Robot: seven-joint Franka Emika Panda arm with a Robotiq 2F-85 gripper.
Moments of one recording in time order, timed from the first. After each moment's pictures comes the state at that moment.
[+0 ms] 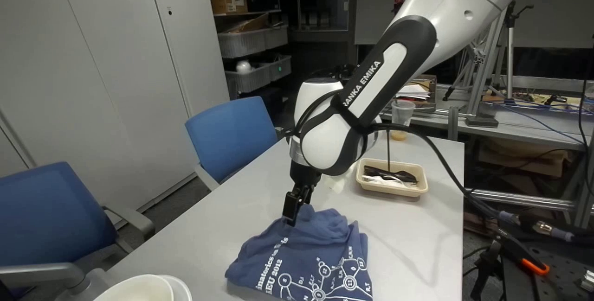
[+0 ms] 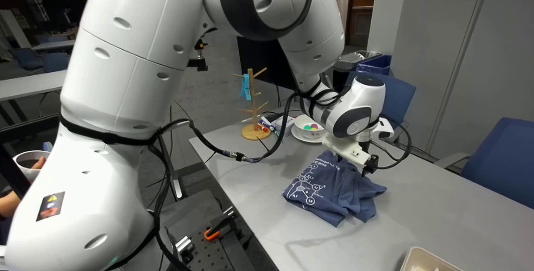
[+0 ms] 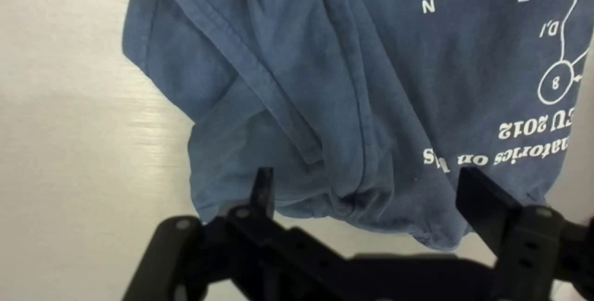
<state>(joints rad) -0.11 0.59 0.14 -2.01 0.09 2.75 -0.22</state>
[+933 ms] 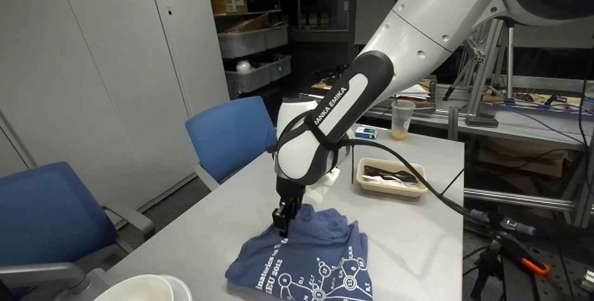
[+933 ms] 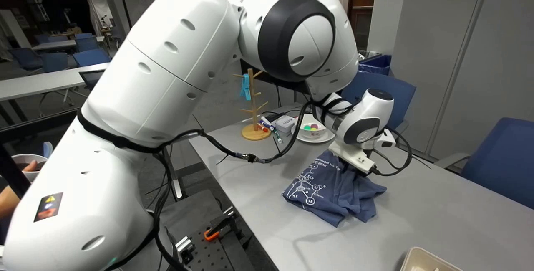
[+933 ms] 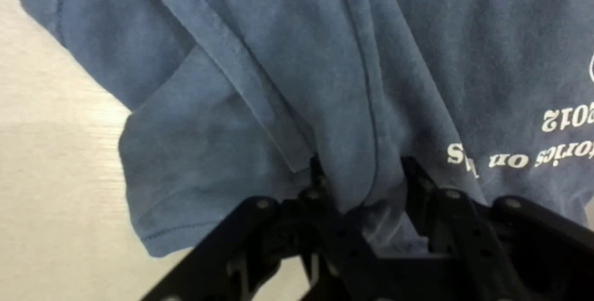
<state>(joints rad) -0.12 0.79 0.17 -1.77 0.09 2.62 -0.24</state>
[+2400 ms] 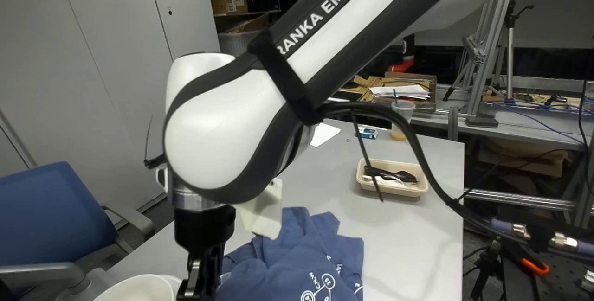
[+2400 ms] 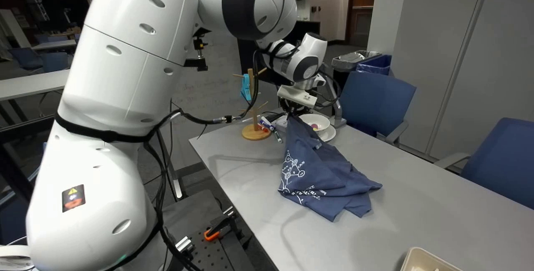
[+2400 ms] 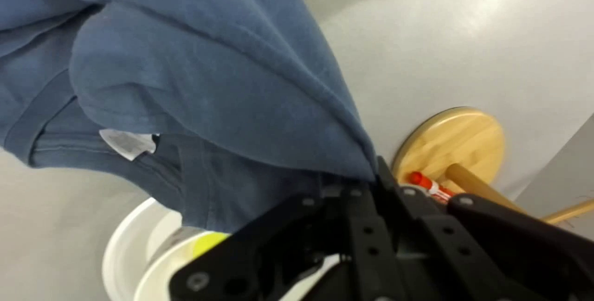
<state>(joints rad) 0.07 0.60 0.39 -1.75 0.13 2.37 -0.34</state>
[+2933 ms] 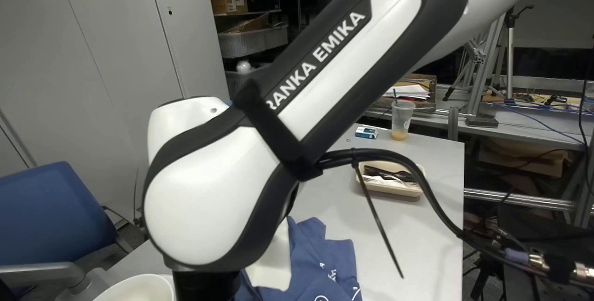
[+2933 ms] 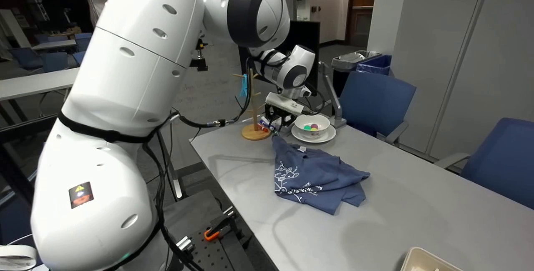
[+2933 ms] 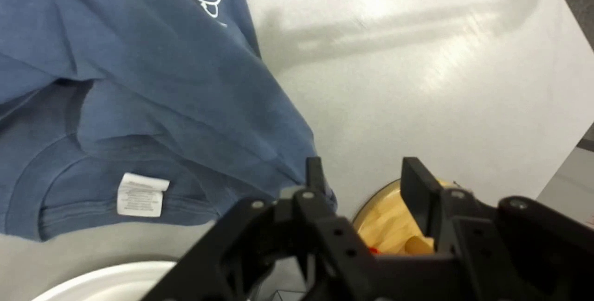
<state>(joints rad) 0.14 0.65 0.39 -1.75 0.15 2.29 -0.33</state>
